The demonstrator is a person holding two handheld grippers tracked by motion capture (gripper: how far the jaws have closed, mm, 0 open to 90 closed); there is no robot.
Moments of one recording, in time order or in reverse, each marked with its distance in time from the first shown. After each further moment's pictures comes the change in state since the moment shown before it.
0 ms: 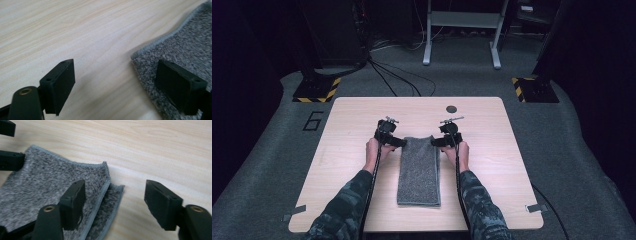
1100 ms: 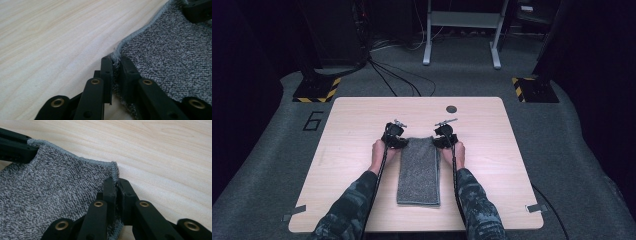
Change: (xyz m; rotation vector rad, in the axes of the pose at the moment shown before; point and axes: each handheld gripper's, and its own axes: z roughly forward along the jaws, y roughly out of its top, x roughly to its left) left arm -0.024 -0.002 0.006 0.004 -0.059 0.105; right arm 0.009 -0.003 0.014 0.009 -0.008 -0.074
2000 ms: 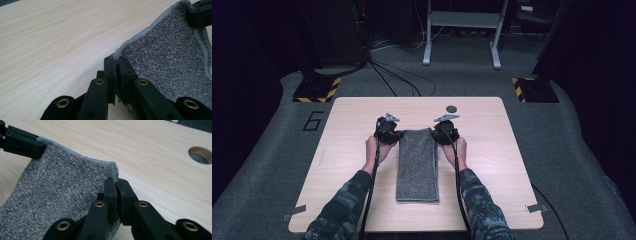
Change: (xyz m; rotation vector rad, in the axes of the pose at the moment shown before) left arm 0.005 0.007 -0.048 -0.165 0.014 0.001; right arm 0.017 0.015 -0.045 -0.164 -0.013 -0.103
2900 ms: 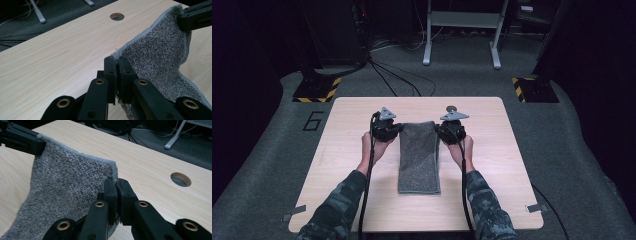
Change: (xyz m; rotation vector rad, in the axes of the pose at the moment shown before) left arm -0.012 0.011 -0.043 -0.155 -0.019 0.068; right arm 0.001 0.006 -0.045 -0.160 0.006 -0.065
